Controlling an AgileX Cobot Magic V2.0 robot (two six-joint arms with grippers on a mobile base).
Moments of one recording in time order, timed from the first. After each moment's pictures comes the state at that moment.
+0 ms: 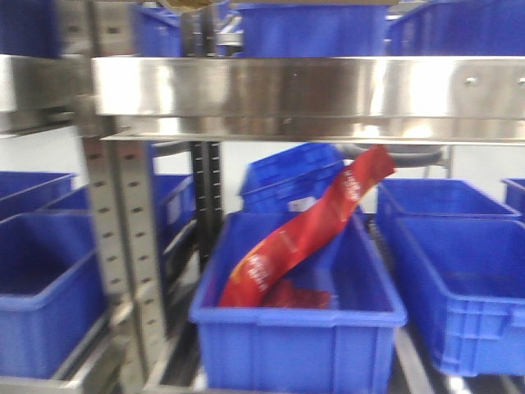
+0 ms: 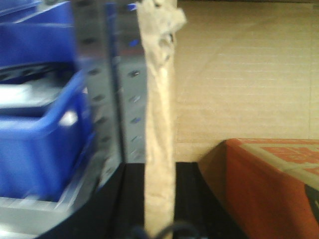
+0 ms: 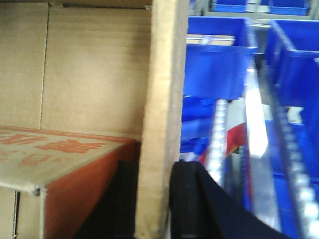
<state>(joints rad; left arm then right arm) -0.53 1.44 -1.89 0.70 1.02 -0.63 0.41 1.38 -1.74 -0.40 0.80 0.47</state>
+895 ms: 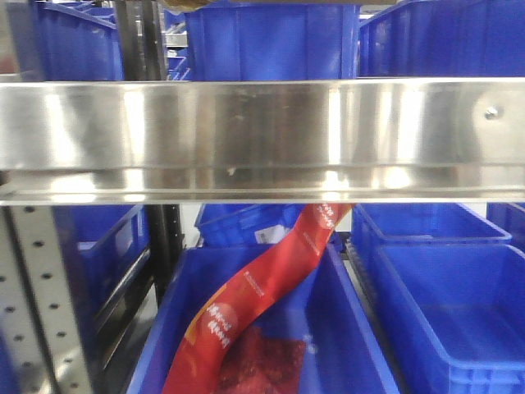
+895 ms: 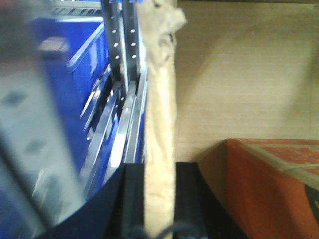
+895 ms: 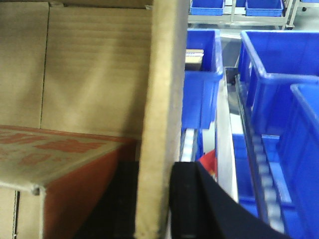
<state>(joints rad) -0.53 1.44 -1.89 0.70 1.02 -0.63 0.41 1.38 -1.74 -0.40 0.80 0.47</state>
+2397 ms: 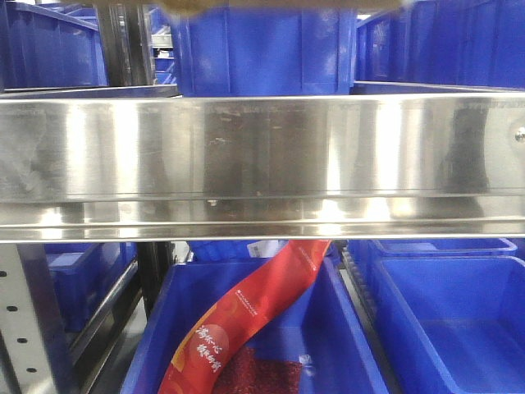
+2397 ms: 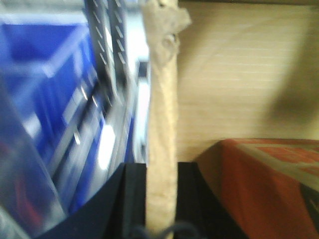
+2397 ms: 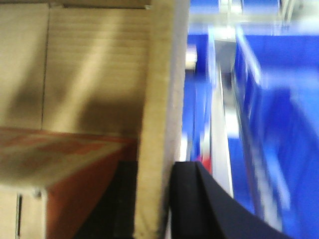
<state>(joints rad) -0.53 1.44 -1.89 0.59 1.08 -0.57 0.41 1.40 -1.74 -0.36 0.91 0.50</state>
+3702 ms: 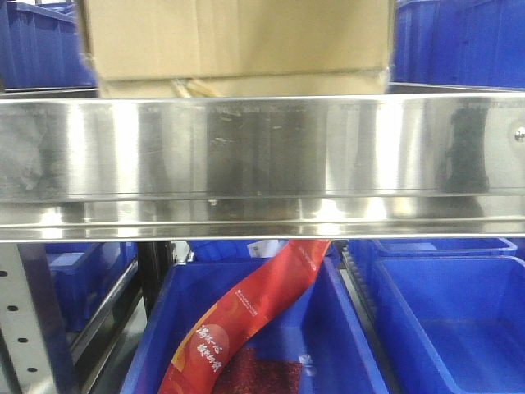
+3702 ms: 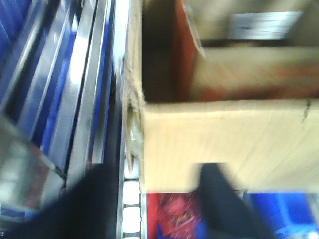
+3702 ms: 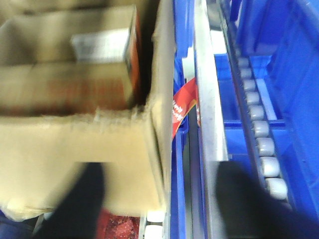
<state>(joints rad) -0.42 1.51 -1.89 0.33 1.17 -0.47 0.40 1.48 -1.75 -0.33 1.03 0.53</state>
